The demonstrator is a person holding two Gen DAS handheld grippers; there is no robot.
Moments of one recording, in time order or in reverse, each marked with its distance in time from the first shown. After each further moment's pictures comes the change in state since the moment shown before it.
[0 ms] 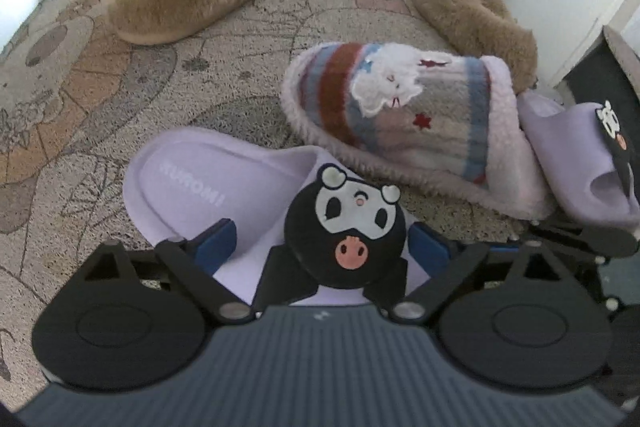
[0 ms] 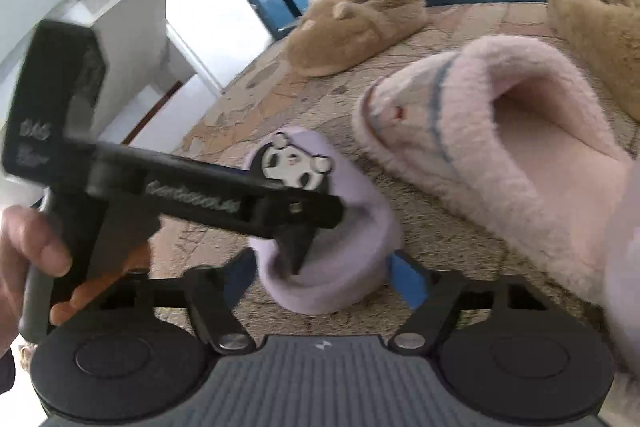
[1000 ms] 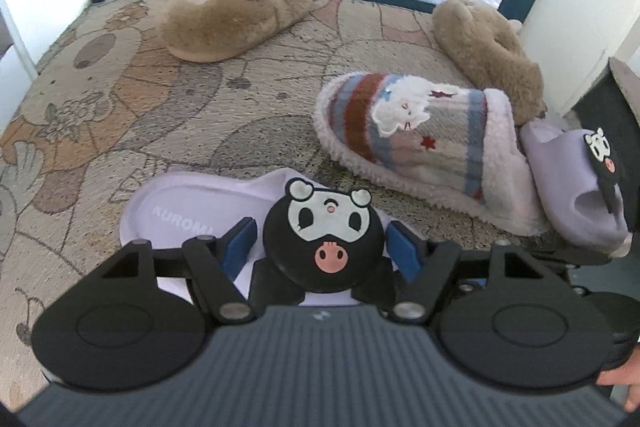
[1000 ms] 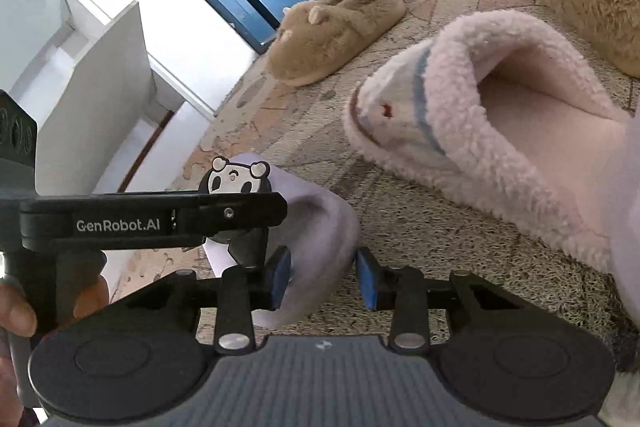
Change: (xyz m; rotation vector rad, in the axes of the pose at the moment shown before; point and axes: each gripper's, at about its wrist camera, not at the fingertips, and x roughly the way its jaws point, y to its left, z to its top) left arm -0.045 -0.002 -0.008 -0.066 -0.073 0.103; right arm 0.001 0.001 0.002 0.143 -0.016 0.068
